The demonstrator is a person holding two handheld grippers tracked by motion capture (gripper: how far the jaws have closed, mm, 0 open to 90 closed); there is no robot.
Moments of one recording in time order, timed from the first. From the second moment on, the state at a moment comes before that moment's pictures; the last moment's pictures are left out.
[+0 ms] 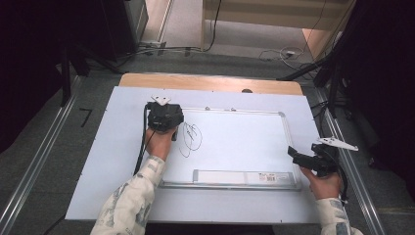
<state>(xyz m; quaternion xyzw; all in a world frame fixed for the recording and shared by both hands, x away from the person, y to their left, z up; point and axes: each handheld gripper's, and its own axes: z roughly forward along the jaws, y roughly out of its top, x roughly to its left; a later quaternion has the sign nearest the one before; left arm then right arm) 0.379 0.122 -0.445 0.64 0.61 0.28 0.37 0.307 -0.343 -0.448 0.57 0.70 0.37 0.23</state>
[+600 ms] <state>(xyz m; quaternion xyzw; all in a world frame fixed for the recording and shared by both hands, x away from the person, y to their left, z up) 0.370 0.115 -0.456 0.65 0.61 0.28 0.37 0.308 -0.342 -0.448 0.57 0.70 0.37 0.23</state>
